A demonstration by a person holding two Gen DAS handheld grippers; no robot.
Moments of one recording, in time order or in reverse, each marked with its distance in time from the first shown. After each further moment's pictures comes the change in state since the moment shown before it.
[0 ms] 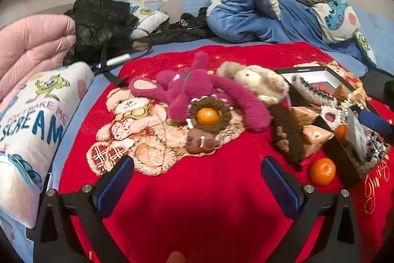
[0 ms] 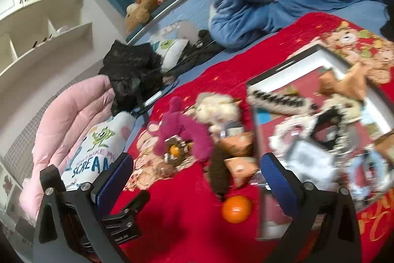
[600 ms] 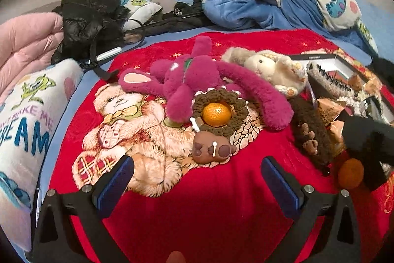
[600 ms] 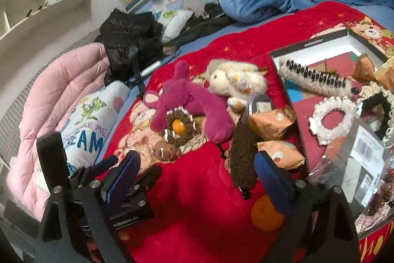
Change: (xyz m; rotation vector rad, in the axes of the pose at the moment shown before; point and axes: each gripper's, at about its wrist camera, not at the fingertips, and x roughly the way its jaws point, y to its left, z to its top) left arm 0.054 0.002 0.008 0.066 0.049 -0.008; right arm 0.069 0.025 -0.020 -0.077 0.154 -0.047
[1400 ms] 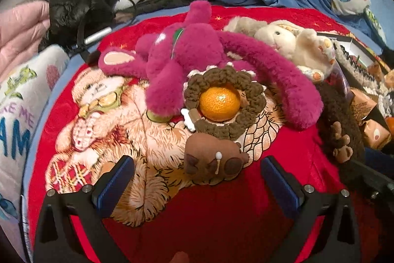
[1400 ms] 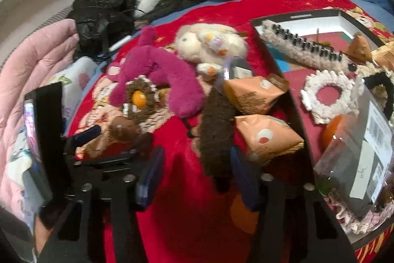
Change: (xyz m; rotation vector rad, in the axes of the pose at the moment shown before) left arm 0.063 0.002 0.007 -0.021 0.133 -0.026; right arm 0.040 -0.014 -0.015 -0.018 0.117 -0.198
